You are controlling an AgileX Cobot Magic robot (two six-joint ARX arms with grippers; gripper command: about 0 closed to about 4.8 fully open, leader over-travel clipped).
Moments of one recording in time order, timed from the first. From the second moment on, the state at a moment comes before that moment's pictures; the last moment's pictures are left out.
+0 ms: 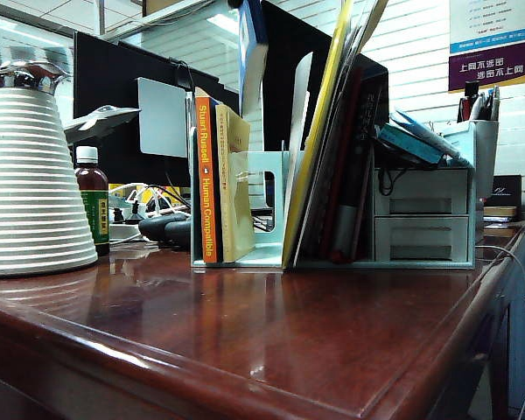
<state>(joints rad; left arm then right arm) -0.30 0.98 0.75 0.73 0.56 -0.98 0.80 1.93 1.54 0.94 0.65 -0.32</state>
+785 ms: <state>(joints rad) -0.30 0.98 0.75 0.73 0.56 -0.98 0.75 2.00 1.54 0.89 0.65 -0.22</state>
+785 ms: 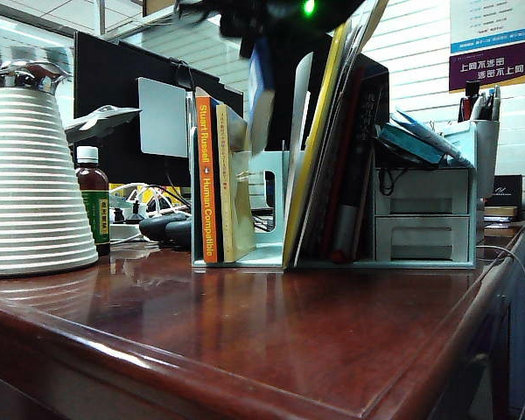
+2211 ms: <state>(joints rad) -0.30 0.98 0.75 0.60 0.55 -0.95 0.68 2.07 1.56 0.95 0.43 -0.19</state>
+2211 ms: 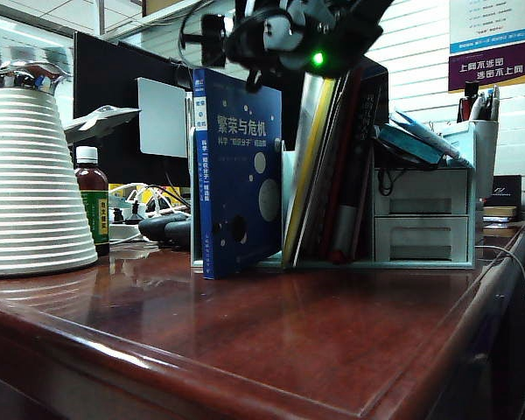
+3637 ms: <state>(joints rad) -0.60 1.43 0.75 0.47 -0.07 -0.17 0.70 1.27 1.56 0.30 0.22 -0.31</state>
